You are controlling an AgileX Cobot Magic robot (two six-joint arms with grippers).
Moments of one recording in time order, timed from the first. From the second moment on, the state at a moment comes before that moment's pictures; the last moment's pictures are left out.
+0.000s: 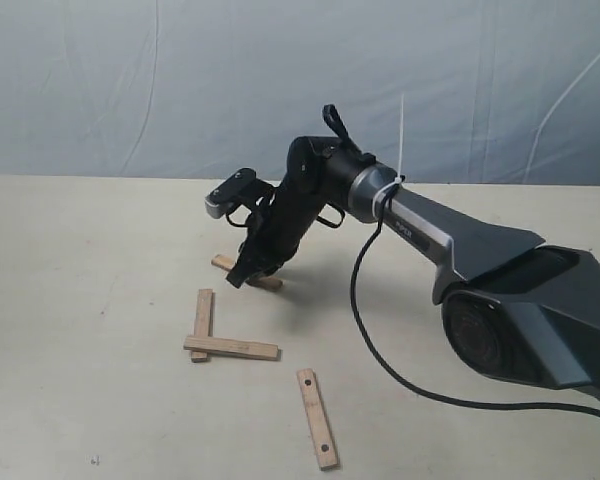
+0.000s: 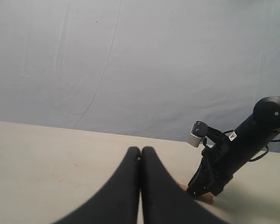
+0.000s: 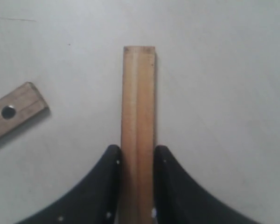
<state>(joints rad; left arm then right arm) -0.19 0.10 0.00 -0.04 -0.09 -0.15 0.59 2.73 -2.52 0.28 1.06 -0.60</state>
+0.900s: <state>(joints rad) -0.19 0.10 0.00 -0.03 -0.09 -0.15 0.62 2.67 -2.52 0.36 1.22 -0.90</state>
